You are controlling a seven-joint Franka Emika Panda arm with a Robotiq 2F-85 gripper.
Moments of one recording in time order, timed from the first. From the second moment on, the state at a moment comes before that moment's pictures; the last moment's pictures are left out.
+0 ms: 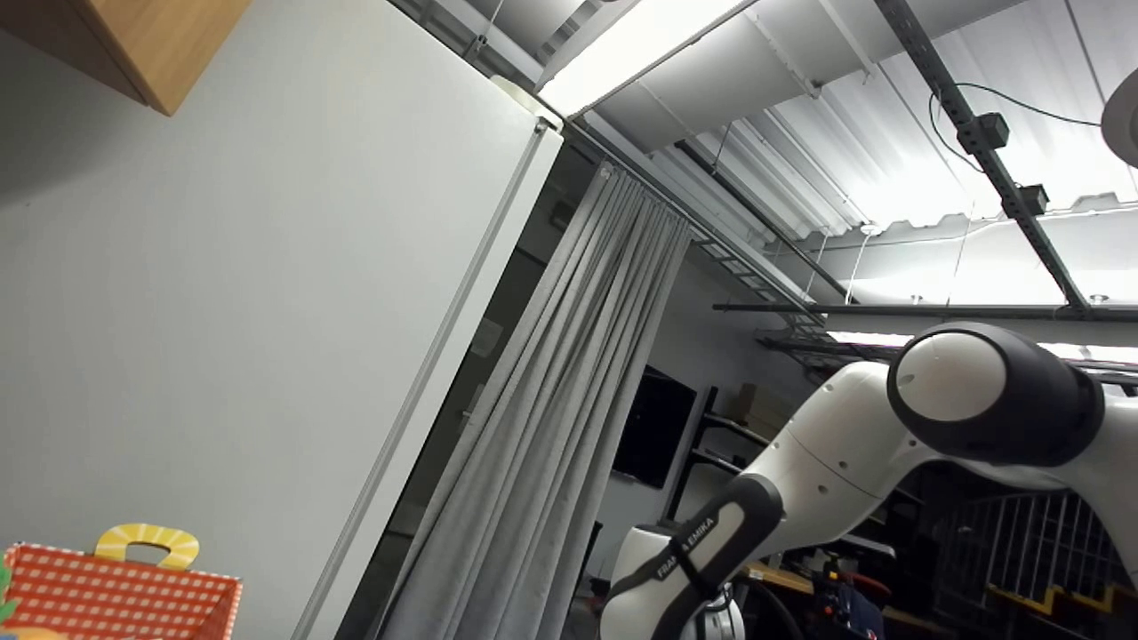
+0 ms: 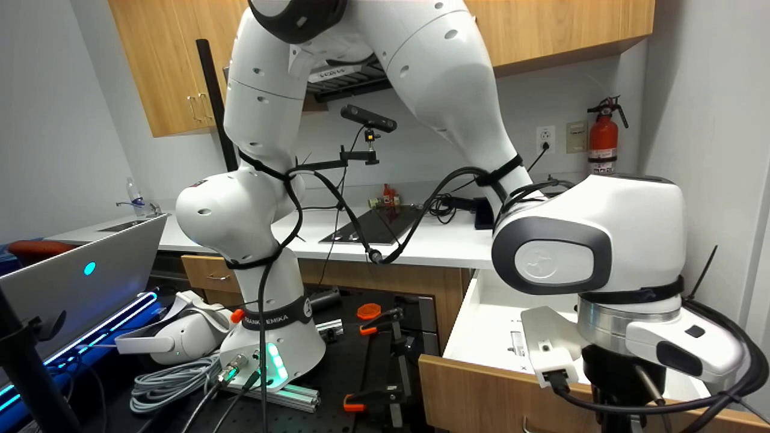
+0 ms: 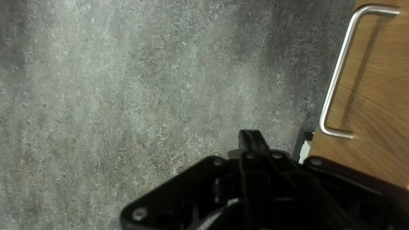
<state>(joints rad) -0.23 0.47 -0.18 -2.22 -0.13 2.70 -0.07</state>
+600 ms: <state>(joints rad) -0.24 0.48 -0.07 -2.24 -0.01 2.71 -0.13</state>
